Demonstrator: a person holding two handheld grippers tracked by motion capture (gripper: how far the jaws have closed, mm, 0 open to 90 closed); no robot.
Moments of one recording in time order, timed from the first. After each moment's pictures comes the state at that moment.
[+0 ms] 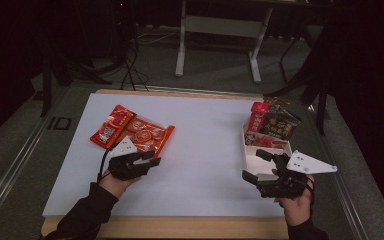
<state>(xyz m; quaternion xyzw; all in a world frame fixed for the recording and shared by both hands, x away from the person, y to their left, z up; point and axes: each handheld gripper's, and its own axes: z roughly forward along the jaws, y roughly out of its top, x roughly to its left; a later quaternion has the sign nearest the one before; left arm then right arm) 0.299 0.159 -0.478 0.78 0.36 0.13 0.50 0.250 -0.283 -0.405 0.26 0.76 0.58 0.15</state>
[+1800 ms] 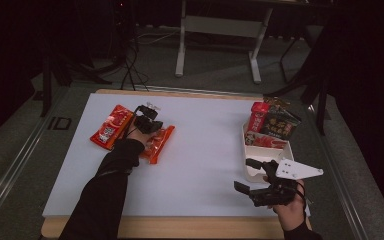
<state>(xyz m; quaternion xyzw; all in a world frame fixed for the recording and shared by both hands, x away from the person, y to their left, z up) 0.475 0.127 -0.525 0.81 0.46 0.16 0.33 0.247 -0.270 -0.424 0.24 0.78 0.57 0.11</state>
